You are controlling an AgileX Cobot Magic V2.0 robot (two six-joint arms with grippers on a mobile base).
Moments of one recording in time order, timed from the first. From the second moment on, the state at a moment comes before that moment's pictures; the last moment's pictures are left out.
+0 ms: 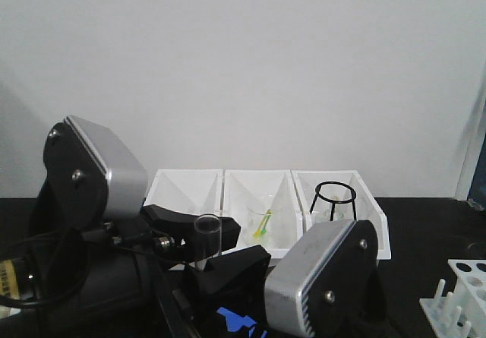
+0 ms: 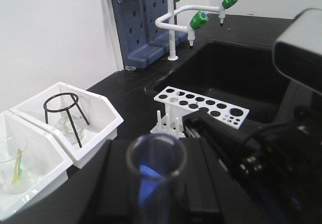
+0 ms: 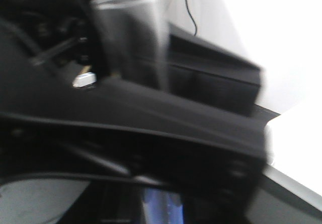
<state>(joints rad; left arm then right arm) -0.91 1.12 -1.00 -0.40 0.20 0.39 0.91 1.16 -0.77 -0.08 -0.22 0.11</state>
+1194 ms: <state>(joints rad) -0.91 1.07 -1.08 -0.39 0.13 0.39 0.91 1.16 -0.77 -0.08 -0.18 0.11</state>
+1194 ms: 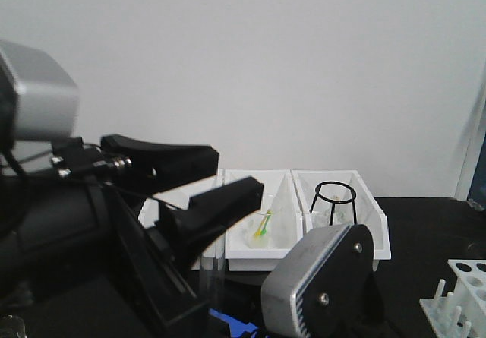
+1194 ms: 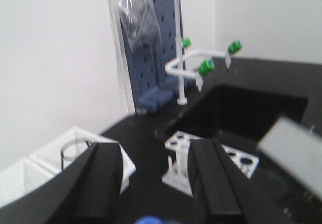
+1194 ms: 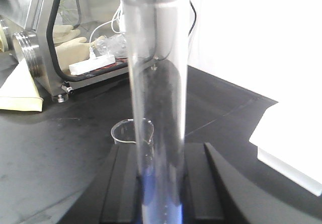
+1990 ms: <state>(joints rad) -0.48 0.87 -1.08 -0.06 0.54 0.21 0.91 1.16 -0.77 -0.07 -0.17 0.10</state>
